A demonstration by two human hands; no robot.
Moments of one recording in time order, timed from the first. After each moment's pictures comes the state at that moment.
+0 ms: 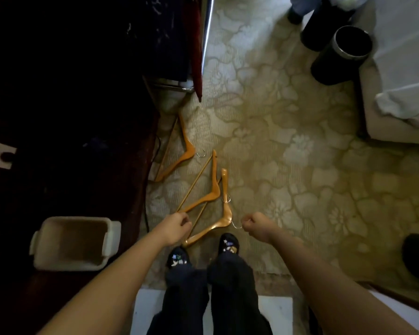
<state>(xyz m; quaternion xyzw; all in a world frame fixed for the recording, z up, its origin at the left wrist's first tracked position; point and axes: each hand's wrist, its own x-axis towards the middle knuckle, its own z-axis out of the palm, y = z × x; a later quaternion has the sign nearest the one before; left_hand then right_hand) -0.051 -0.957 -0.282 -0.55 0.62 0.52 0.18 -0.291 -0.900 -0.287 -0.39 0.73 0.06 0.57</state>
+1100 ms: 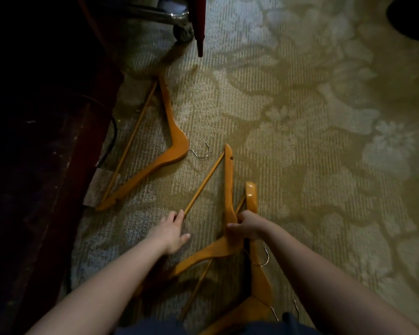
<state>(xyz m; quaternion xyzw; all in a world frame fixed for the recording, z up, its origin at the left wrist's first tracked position) -0.091 -1.102 -0.807 -0.52 0.69 0.39 0.33 -0.310 -1.079 -0.800 -0.36 0.71 0.11 0.59</state>
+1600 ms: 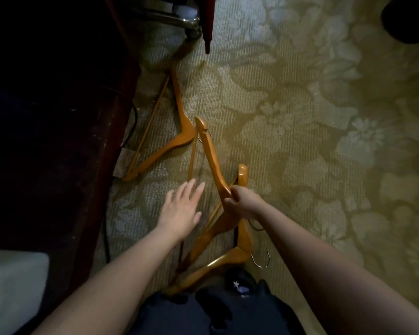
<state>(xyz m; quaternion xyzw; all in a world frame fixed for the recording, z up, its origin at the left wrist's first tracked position) -0.105 -1.054 -0.661 -0.52 0.79 0.27 0.19 -0.287 -1.060 -0.659 -0.49 0.70 0.09 0.51</state>
